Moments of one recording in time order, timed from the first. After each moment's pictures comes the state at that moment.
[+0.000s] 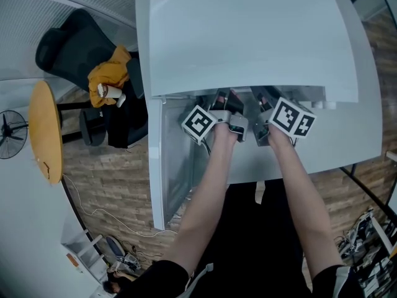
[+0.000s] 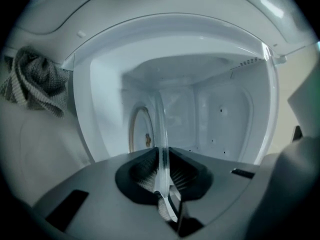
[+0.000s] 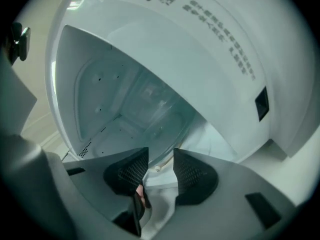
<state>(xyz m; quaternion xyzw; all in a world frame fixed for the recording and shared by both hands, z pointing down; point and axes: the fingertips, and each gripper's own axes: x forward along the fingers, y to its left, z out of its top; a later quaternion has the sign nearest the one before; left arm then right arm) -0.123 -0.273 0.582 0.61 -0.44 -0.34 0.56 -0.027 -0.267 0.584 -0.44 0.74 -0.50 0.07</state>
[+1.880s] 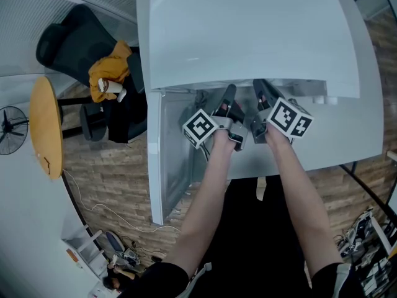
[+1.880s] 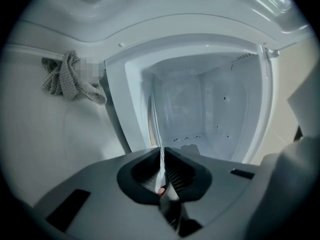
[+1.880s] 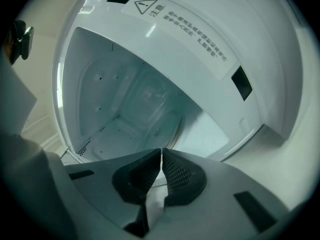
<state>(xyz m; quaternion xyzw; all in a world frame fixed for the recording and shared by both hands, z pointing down) -0.113 -0.232 0.604 0.61 -0.44 -0.27 0.60 -0.027 -0.257 0.595 -0.46 0.74 -0.49 0.08</state>
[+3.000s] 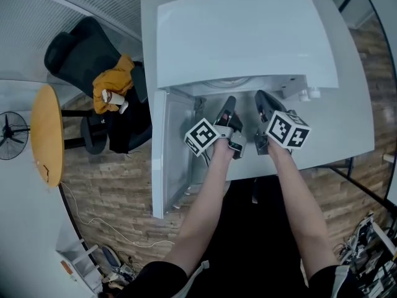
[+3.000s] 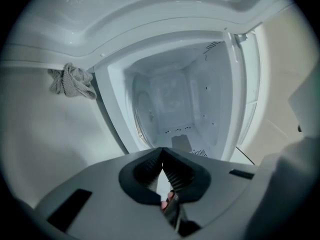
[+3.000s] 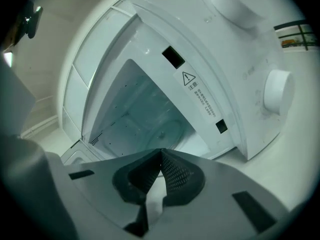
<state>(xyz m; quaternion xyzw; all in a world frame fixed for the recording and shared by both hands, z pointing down) -0.098 -0.211 0.578 0.65 -0.44 -0.24 0.57 -0.005 -0.225 0.563 -0.48 0.77 -0.43 0.03</state>
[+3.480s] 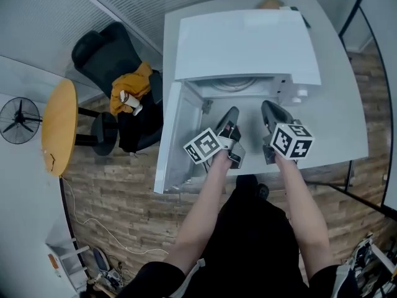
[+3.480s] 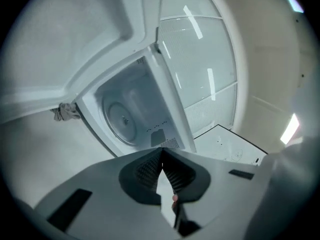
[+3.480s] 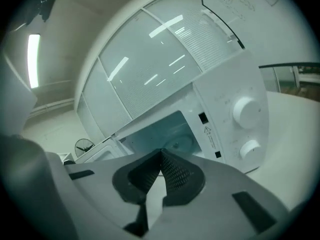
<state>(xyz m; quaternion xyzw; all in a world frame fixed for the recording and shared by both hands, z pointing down) -0.086 -0.156 0.490 0.73 -0.44 -0.20 0.48 0.013 -0.173 0.481 -0.45 0.83 -0.33 0.00</state>
